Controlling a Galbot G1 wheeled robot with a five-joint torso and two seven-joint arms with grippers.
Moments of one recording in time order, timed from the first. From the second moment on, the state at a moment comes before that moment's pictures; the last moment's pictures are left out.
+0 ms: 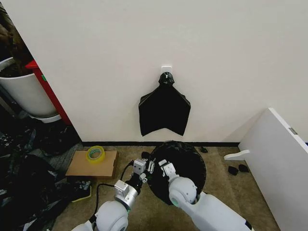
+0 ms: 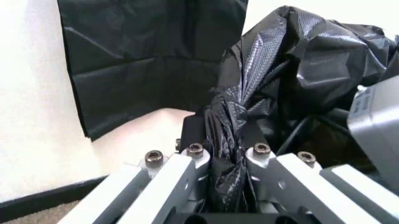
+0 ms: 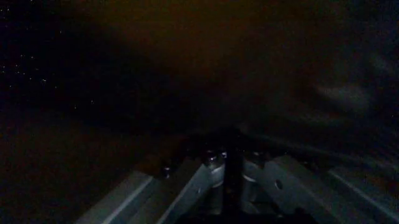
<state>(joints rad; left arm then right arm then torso) 1.22 -0.98 0.13 -1.97 -0.45 -0.13 -0.24 -0.88 1.18 -0.28 1.70 0.55 -0.73 0.50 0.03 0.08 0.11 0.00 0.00</state>
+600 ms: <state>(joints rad) 1.22 -0.98 0.13 -1.98 -0.45 -0.13 -0.23 -0.87 1.18 -0.30 1.68 0.53 -0.73 0.48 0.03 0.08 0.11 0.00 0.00</state>
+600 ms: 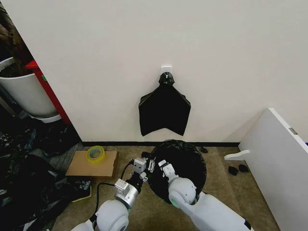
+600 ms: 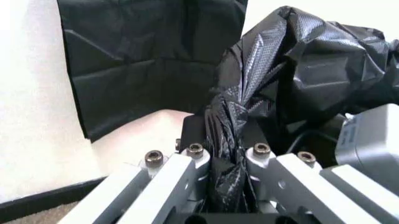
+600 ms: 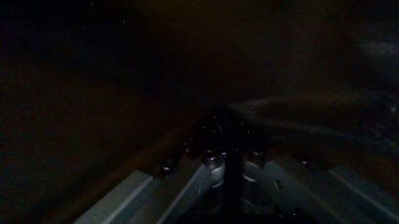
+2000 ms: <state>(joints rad) 1.19 -0.97 0.10 -1.91 -0.53 -0.07 -0.28 -1.08 0.94 -0.16 2.11 0.49 -0.71 0.39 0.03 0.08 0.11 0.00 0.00</state>
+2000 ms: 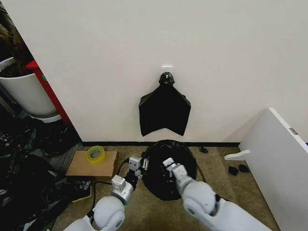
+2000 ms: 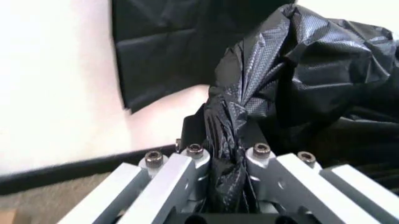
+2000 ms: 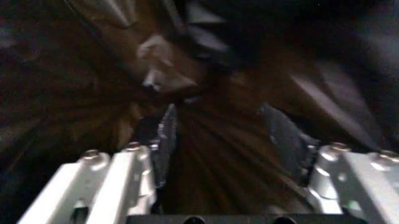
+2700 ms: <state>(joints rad) 1.20 -1.07 -0.08 -1.93 -1.12 0.13 -0.49 -1.41 0.98 0.17 2.40 0.51 -0.51 0.29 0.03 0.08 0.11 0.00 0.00</state>
